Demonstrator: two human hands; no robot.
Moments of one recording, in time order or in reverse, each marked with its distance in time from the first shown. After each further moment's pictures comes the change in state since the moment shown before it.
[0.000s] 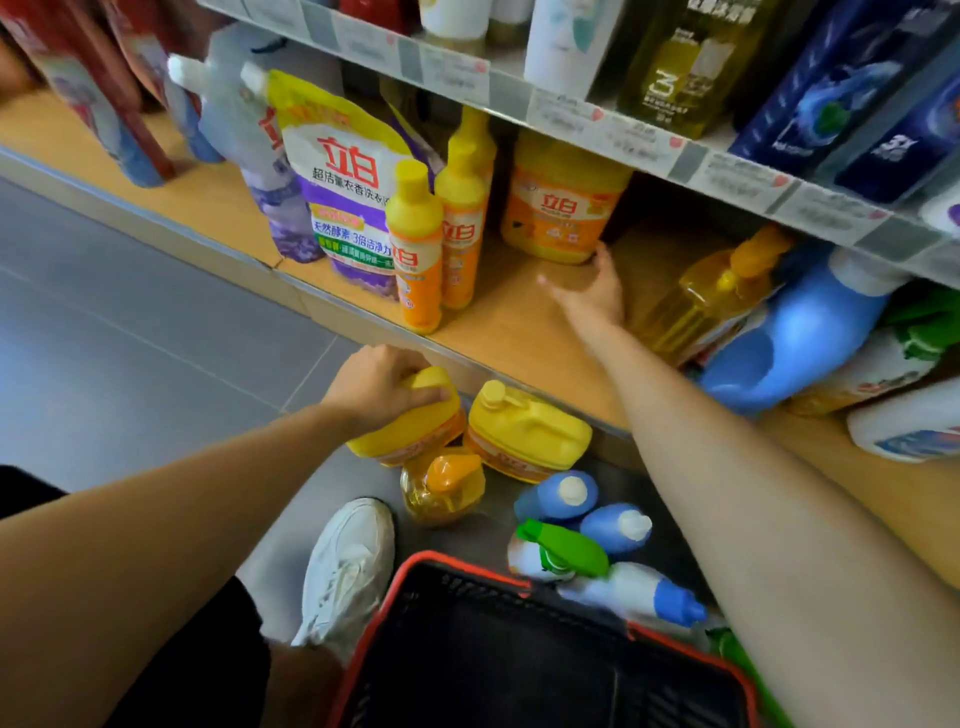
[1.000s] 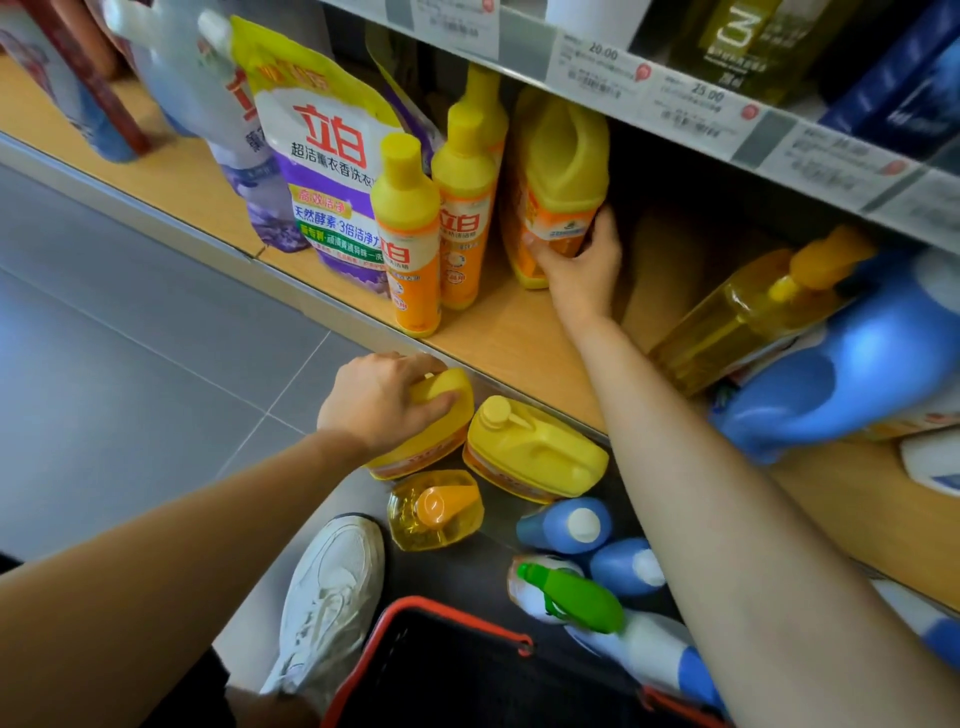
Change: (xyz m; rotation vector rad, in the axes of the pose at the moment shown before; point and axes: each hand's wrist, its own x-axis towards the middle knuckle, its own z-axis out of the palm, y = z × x) left_hand 0.012 0.002 0.025 0.133 0.160 0.081; right_hand 0.022 -0.013 0.040 0.247 0.061 -0.265
